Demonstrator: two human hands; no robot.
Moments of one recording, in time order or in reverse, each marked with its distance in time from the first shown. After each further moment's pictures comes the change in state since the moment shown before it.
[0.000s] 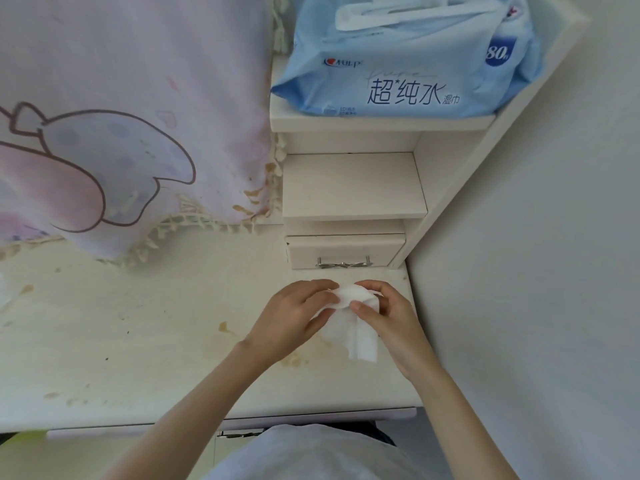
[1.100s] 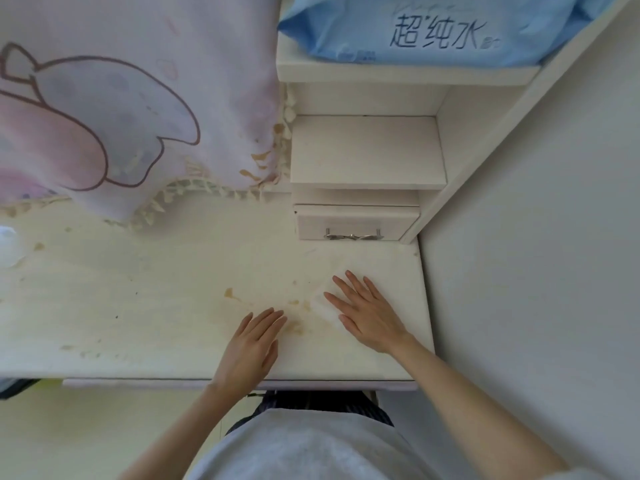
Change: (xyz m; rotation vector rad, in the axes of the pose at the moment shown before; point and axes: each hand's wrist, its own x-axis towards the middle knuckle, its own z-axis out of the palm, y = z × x) left_hand -0.151 -0.023 0.040 0.169 -0.279 -0.383; right_hand 0.064 0.139 -0.022 -1.508 -0.401 -0.575
